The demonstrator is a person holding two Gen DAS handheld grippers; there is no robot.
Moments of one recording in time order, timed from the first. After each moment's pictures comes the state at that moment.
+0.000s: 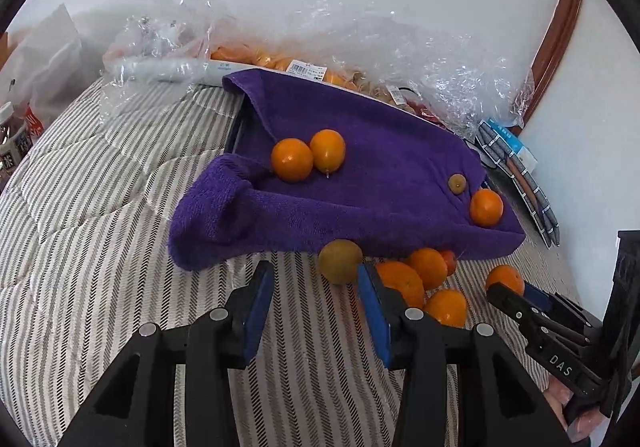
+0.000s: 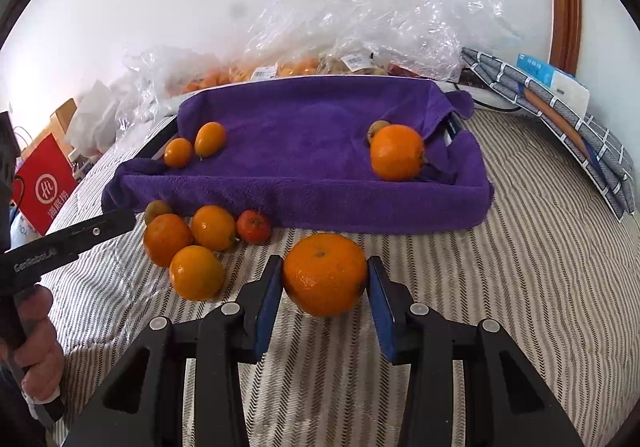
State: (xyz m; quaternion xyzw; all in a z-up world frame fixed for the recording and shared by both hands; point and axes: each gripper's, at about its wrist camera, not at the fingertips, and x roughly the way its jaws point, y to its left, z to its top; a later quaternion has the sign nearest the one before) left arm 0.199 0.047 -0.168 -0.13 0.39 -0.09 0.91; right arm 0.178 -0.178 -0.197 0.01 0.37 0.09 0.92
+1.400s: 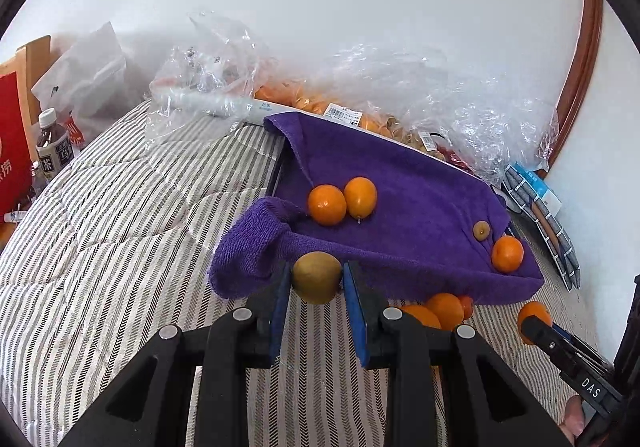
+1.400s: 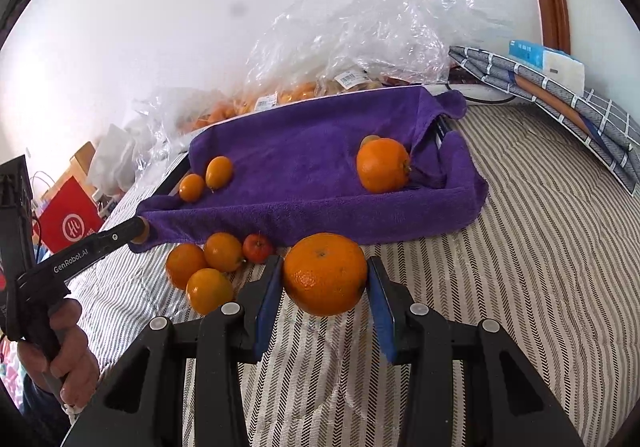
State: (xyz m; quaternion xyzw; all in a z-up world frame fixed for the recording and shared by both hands) left arm 0.186 0.060 -0.154 -0.15 0.33 -0.01 0.93; right arm 0.172 -0.206 -0.192 0.09 0.34 0.12 0.93
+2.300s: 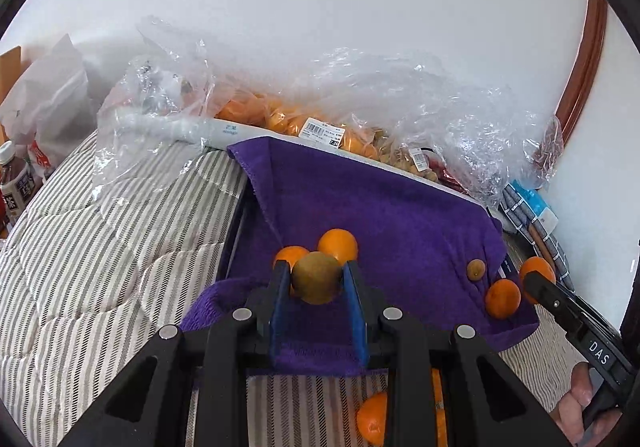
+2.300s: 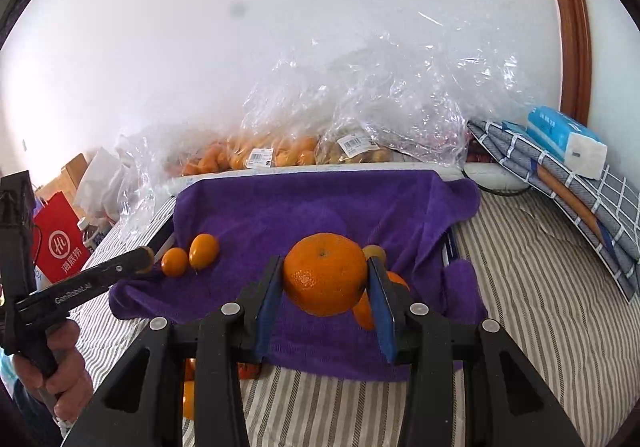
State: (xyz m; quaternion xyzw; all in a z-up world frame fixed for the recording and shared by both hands) left arm 0.252 0.048 -0.139 -0.15 0.33 -0.04 0.93; right arm 0.242 -0.198 -0.145 0.05 0.30 0.12 0.95
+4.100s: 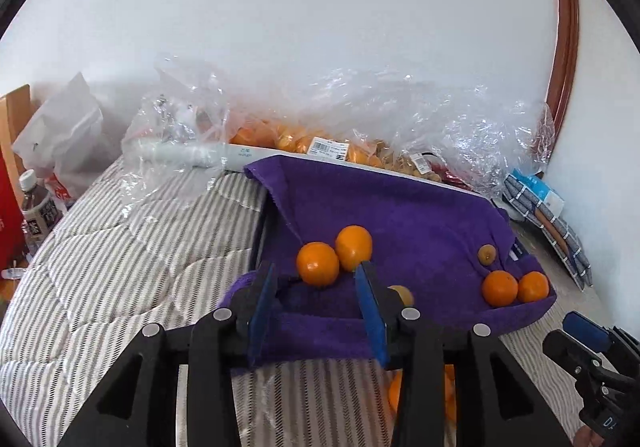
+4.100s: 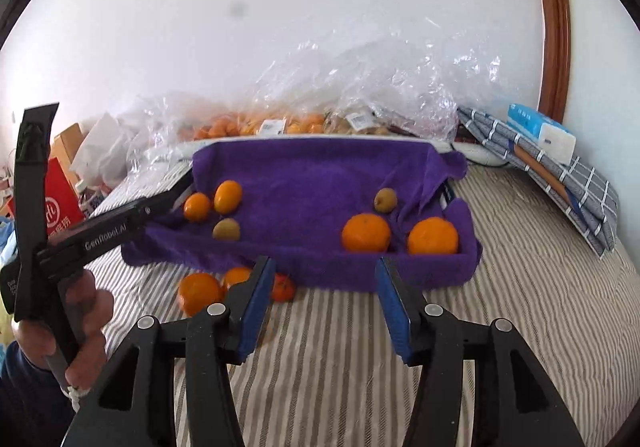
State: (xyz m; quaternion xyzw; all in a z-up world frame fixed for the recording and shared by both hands) left arm 0.212 0.052 -0.141 -0.09 0.28 -0.01 0.96; right arm 0.165 -0.160 -0.159 0.01 0.31 0.08 0.95
